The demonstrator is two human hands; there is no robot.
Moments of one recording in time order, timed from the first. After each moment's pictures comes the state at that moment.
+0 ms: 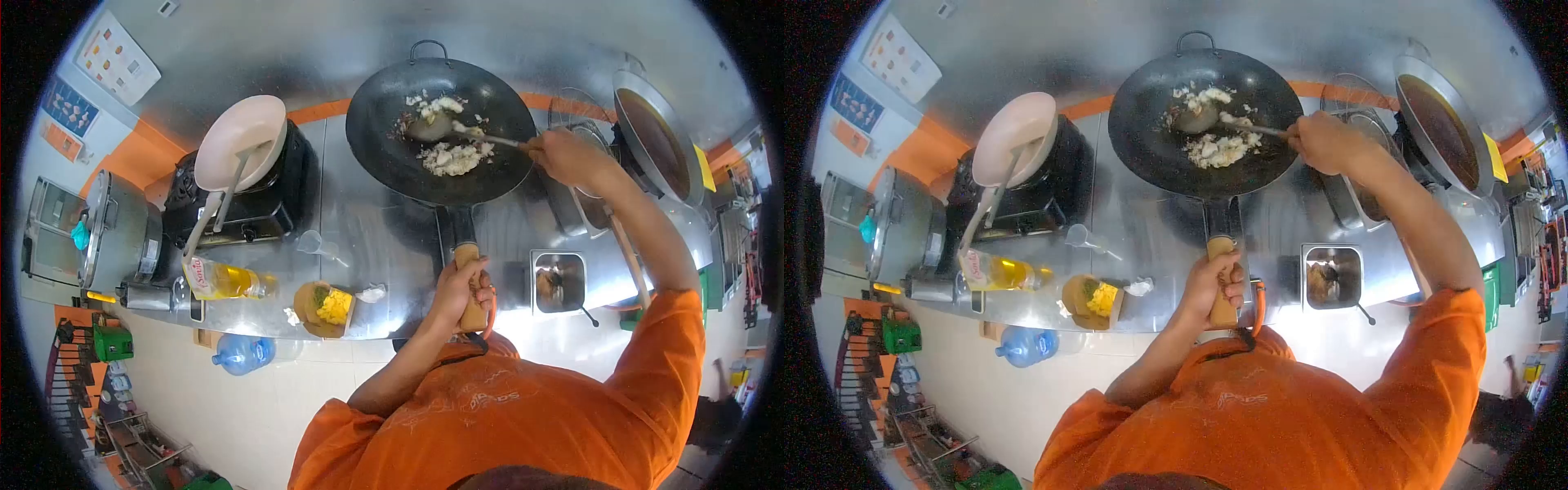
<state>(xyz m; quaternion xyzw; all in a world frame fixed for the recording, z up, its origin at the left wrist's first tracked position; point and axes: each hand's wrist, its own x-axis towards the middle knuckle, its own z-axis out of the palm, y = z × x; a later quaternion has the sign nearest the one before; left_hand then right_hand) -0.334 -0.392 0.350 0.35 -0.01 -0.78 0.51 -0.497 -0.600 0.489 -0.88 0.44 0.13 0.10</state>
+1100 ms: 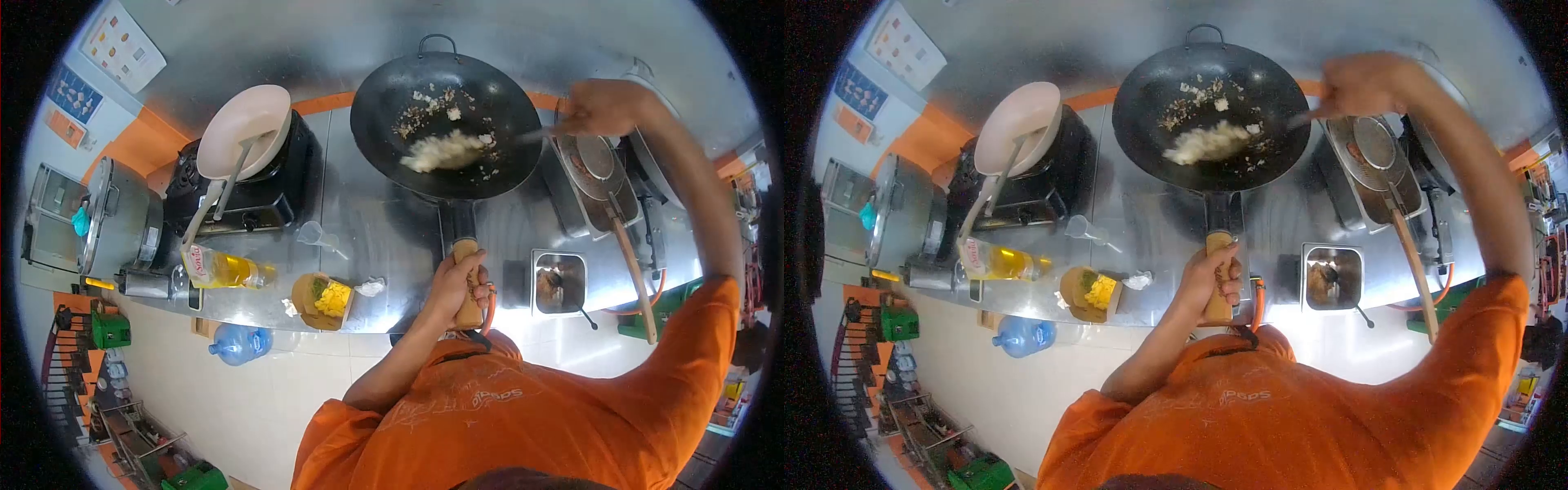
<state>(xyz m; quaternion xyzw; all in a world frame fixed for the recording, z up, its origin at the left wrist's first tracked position) -0.329 -0.393 0.351 0.38 -0.03 -0.78 0.50 -0.479 -0.635 0.582 -0.86 0.41 0.28 -0.04</state>
